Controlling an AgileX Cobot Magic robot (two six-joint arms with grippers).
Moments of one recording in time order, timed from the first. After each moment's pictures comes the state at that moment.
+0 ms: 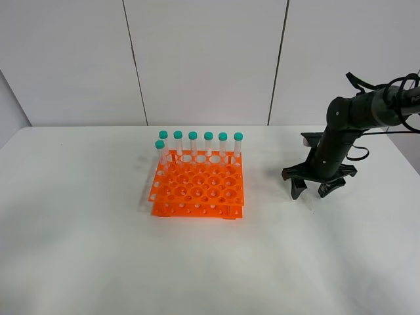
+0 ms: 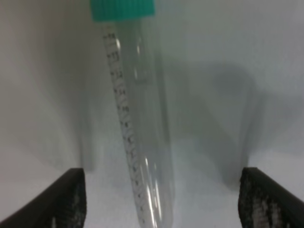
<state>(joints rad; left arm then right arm) -0.03 -0.01 -0.50 -0.05 1.06 0.10 0.09 2.13 -1.37 0.07 0.79 -0.10</state>
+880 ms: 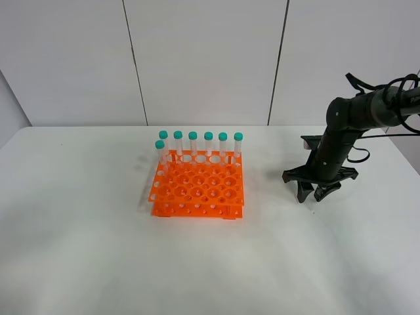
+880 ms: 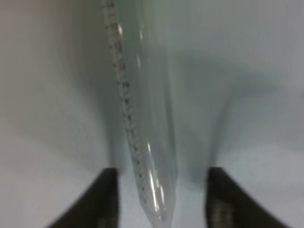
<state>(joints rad) -0.03 -0.01 -0.50 -0.05 1.06 0.10 0.09 2.14 -1.37 0.07 0.84 -0.10</state>
